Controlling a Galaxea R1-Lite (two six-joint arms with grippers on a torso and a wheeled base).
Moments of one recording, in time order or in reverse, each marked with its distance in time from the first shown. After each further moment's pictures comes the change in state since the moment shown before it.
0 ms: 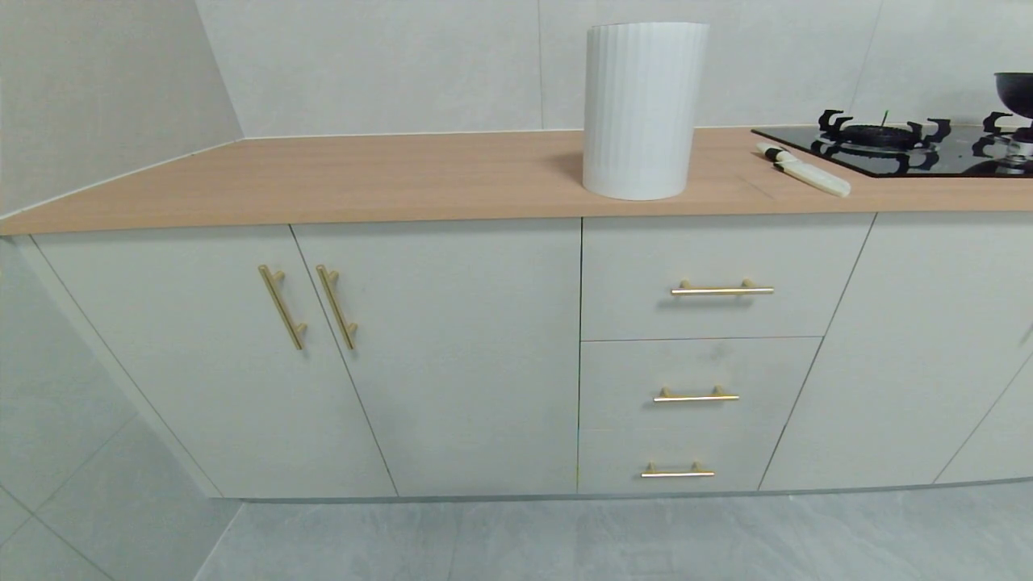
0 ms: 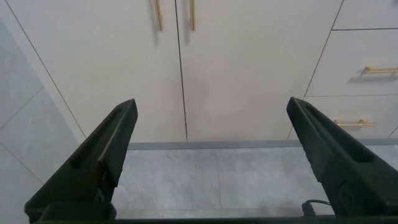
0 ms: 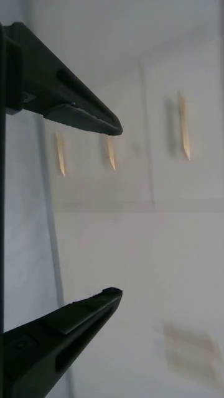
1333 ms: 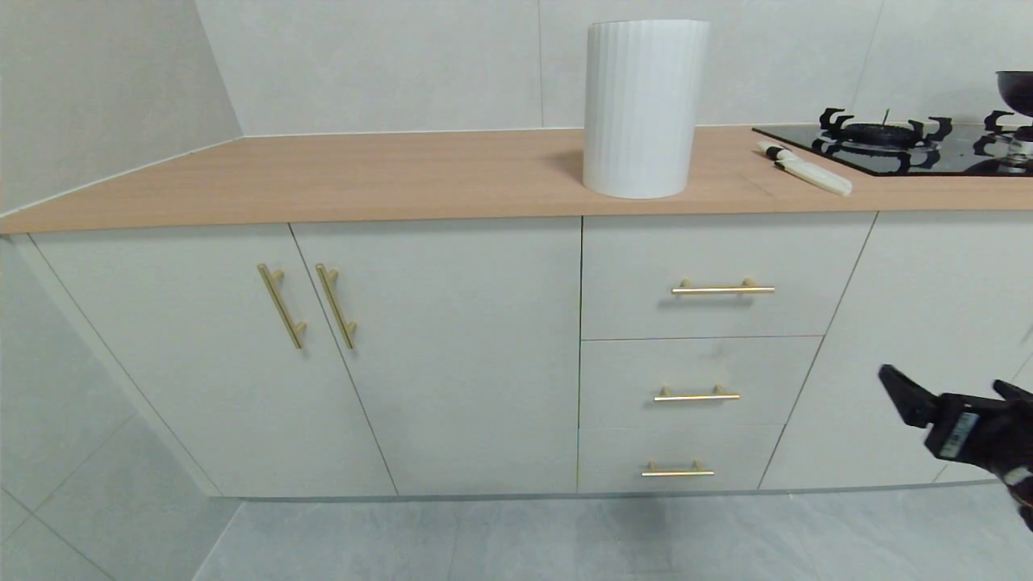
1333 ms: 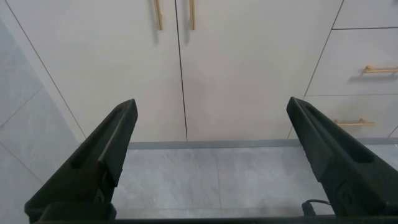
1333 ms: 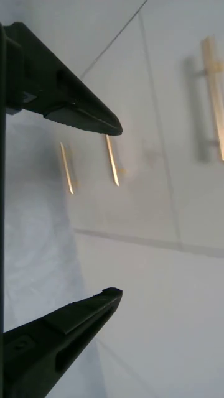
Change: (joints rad) left arm 0.000 0.000 -0.001 0.000 0.000 0.000; right arm 0.341 1.284 -0.127 -0.964 -0.525 0.083
